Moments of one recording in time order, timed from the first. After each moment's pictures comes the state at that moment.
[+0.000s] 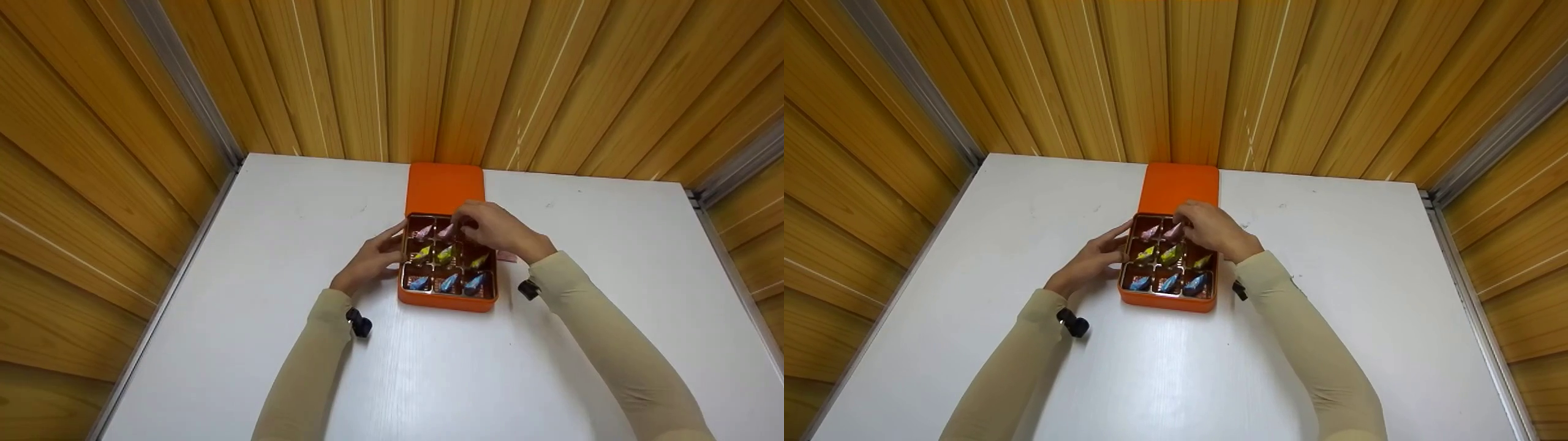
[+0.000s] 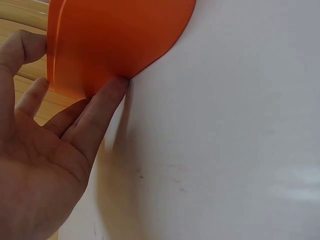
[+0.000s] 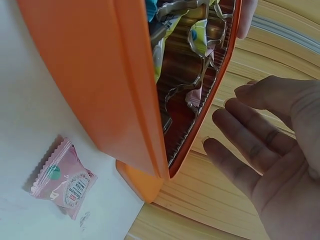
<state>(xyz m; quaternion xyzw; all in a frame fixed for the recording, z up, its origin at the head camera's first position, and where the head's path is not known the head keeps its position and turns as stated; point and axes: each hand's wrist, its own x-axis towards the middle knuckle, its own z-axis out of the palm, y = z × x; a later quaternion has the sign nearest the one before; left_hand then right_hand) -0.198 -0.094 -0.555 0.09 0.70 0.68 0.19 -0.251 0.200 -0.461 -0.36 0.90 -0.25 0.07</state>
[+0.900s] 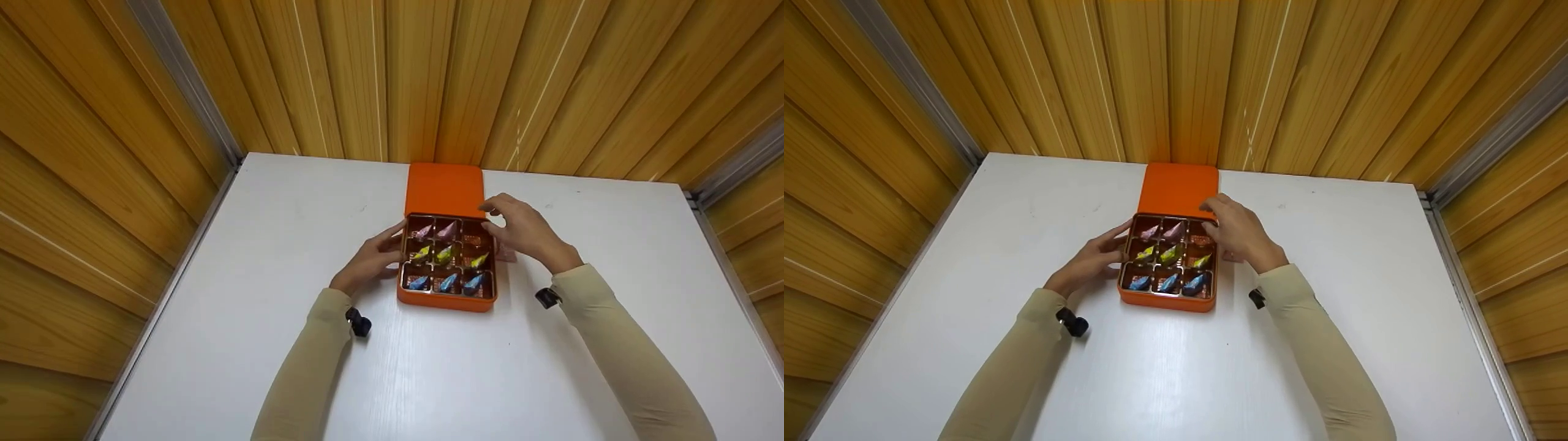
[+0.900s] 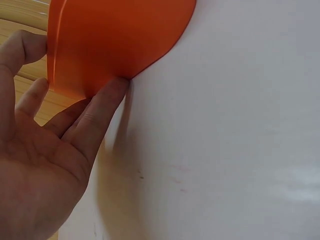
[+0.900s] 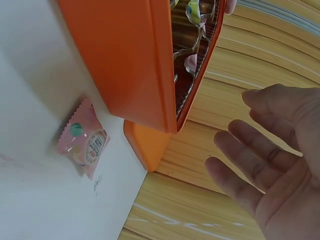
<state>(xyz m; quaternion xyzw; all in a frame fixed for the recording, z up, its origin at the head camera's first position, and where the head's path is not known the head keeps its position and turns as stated) -0.197 -0.094 -0.555 0.08 0.70 0.69 0.20 -0.234 0.234 -0.455 -0.26 0.93 -0.26 0.02</state>
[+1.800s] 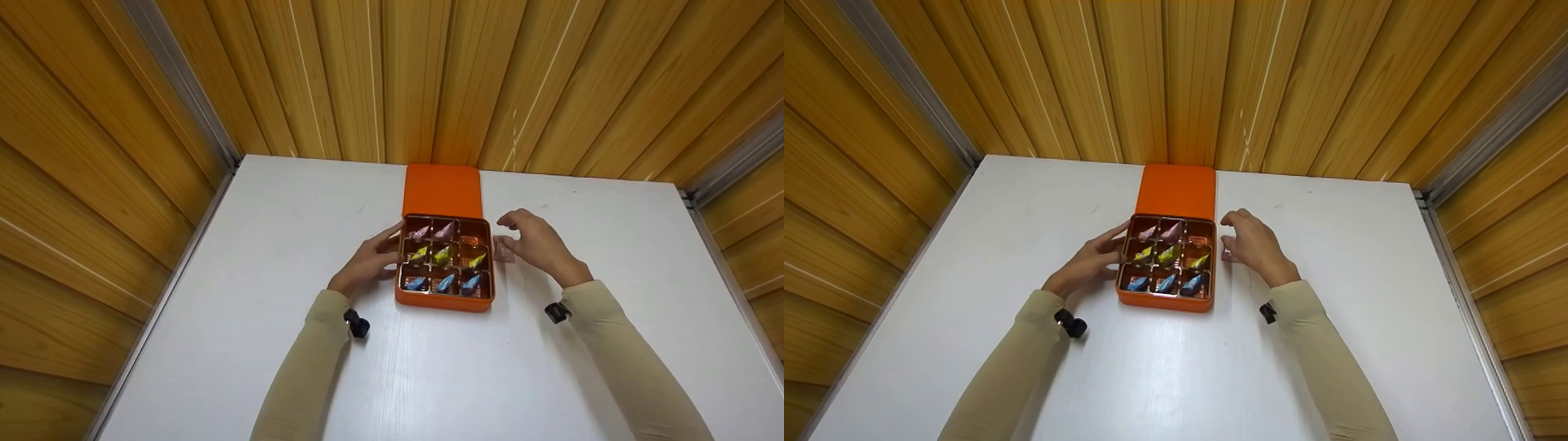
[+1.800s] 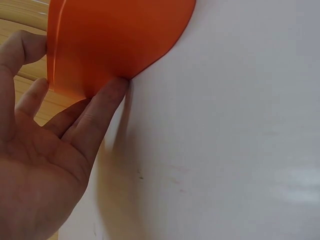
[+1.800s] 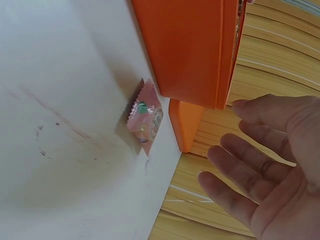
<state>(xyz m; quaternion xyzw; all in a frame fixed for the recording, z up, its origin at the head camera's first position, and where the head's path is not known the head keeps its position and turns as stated) -0.197 -0.093 -0.554 0.08 0.71 0.68 0.20 -0.223 0.268 -0.482 -0.21 0.94 -0.26 0.00</state>
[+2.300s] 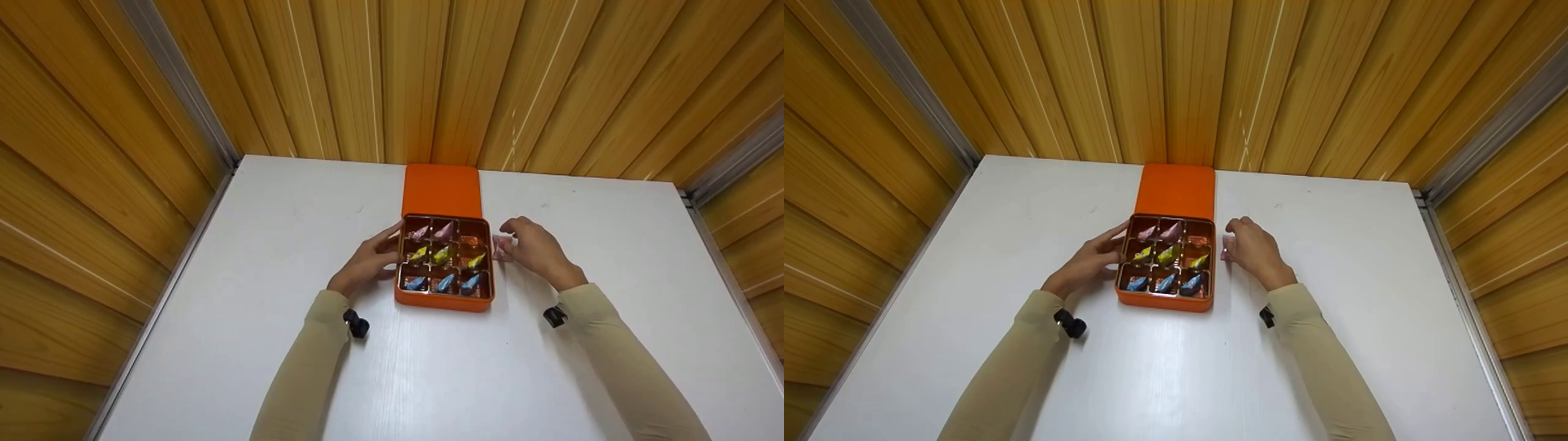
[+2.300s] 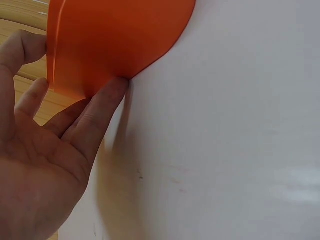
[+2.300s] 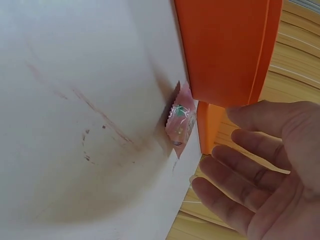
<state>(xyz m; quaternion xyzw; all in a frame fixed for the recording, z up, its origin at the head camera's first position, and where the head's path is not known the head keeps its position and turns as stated) -0.197 -0.093 -0.554 0.08 0.71 0.68 0.20 -0.224 0.271 -0.501 -0.18 0.96 -0.24 0.02</state>
